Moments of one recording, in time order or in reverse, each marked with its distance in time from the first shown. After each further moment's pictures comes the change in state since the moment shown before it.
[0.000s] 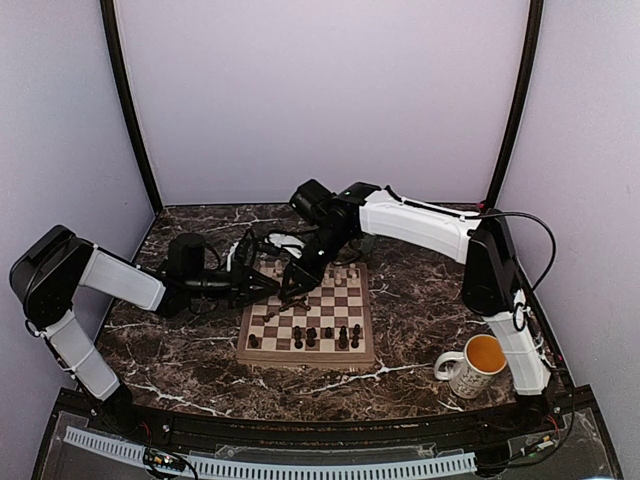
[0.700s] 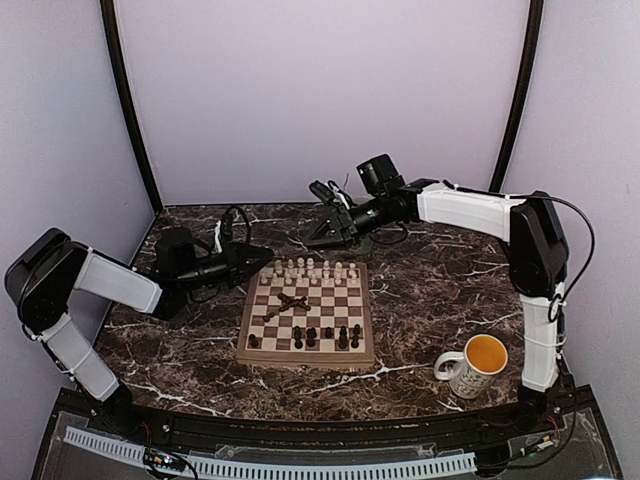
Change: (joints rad) left arm -0.003 -0.030 -0.025 0.264 -0.230 -0.100; right arm -0.253 -0.265 -0.461 0.573 -0.540 0.595
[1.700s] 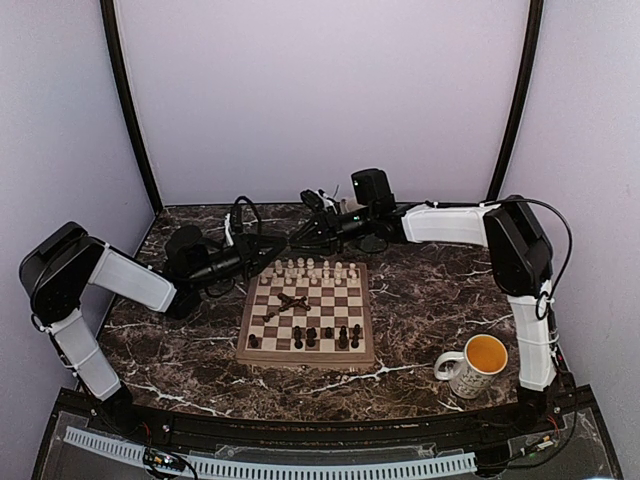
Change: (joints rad) left arm -0.075 0.082 0.066 0.168 -0.113 -0.076; right arm 0.030 0.100 -0.081 0.540 -0.106 0.541
